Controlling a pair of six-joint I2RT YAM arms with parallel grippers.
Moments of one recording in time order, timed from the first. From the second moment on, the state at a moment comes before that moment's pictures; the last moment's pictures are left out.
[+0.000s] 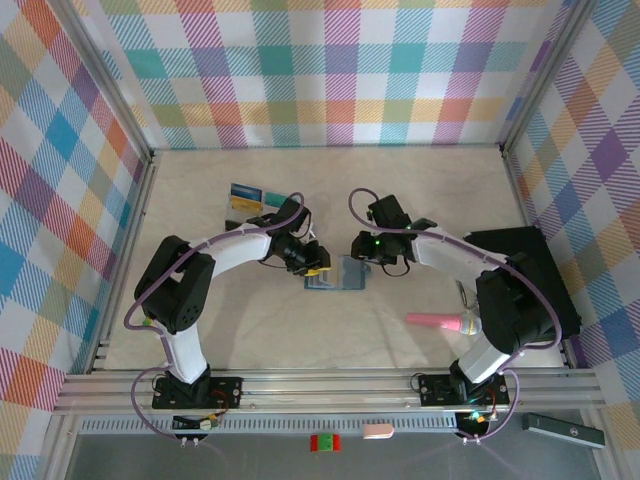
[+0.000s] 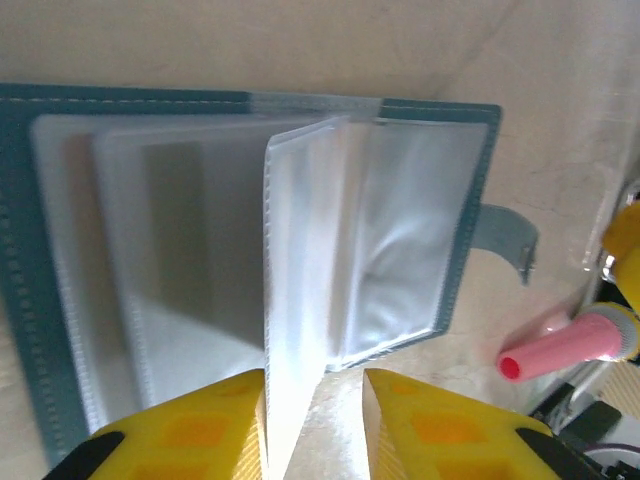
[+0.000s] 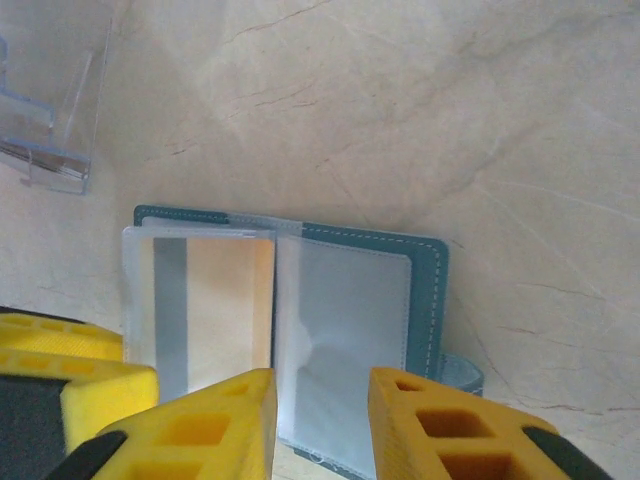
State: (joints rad) left arm -0.58 1.82 1.16 -0.45 0.51 -0.73; right arm 0.53 1.61 1.04 -0.46 -0.20 0.63
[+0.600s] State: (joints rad) left arm -0.61 1.86 1.16 -0.27 0.61 -0.84; right arm 0.49 1.55 0.99 -0.42 -0.19 0.66
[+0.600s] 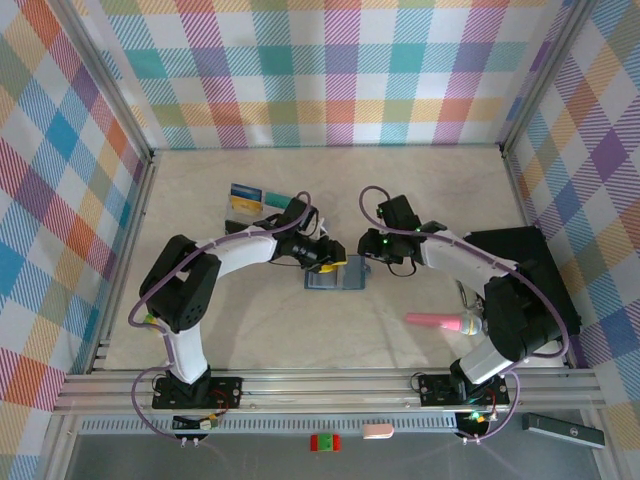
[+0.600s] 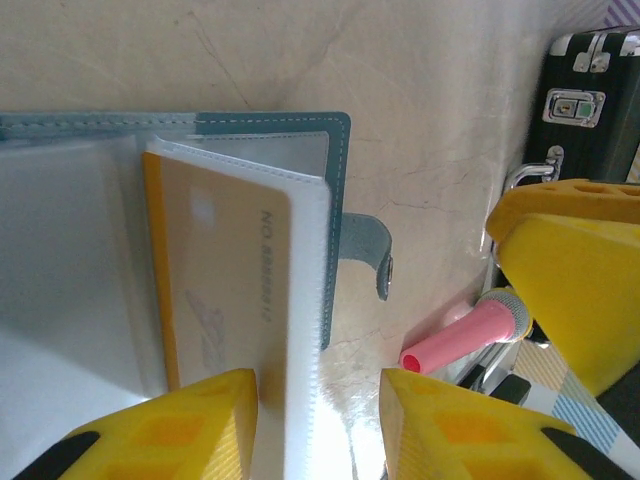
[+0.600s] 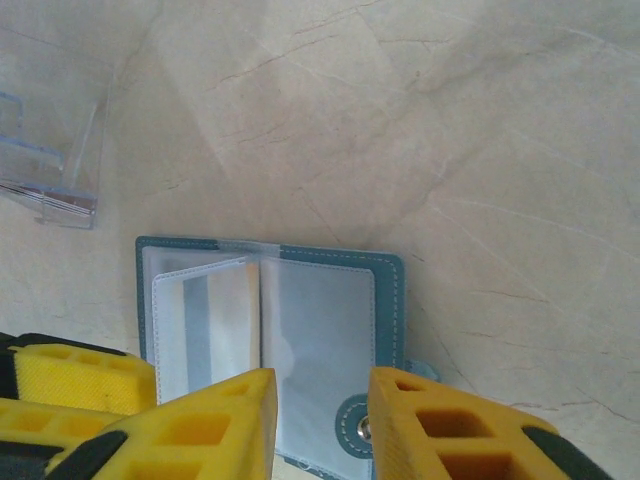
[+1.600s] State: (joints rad) left arm -0.63 1.91 1.23 -0.35 0.48 -0.85; right arm 0.47 1.65 1.03 -0.44 -0.31 0.62
